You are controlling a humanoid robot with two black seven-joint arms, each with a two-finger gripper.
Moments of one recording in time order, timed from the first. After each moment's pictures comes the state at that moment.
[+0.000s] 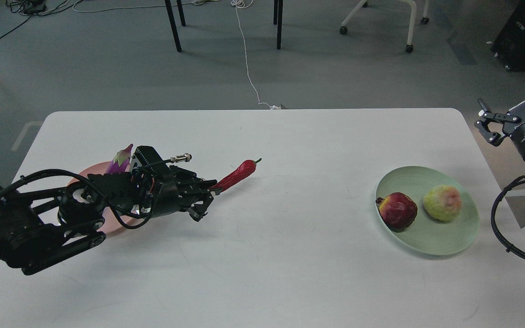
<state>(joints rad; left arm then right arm) -0.81 0.63 -0.19 -1.30 2.02 -0.04 -0.21 0.64 -0.66 0.64 0.68 0.29 0.49 0.31</state>
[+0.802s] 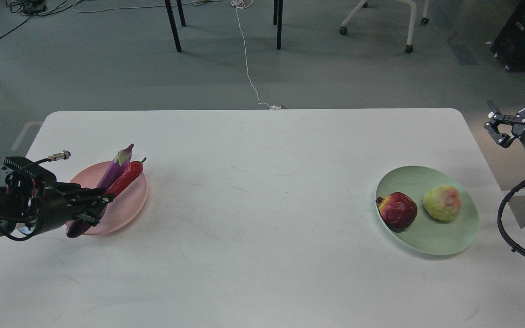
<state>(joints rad) -0.65 0.98 -0.22 -1.29 1.78 -0.04 -0.21 0.64 -0.66 0.63 0.63 0.29 0.49 0.30</state>
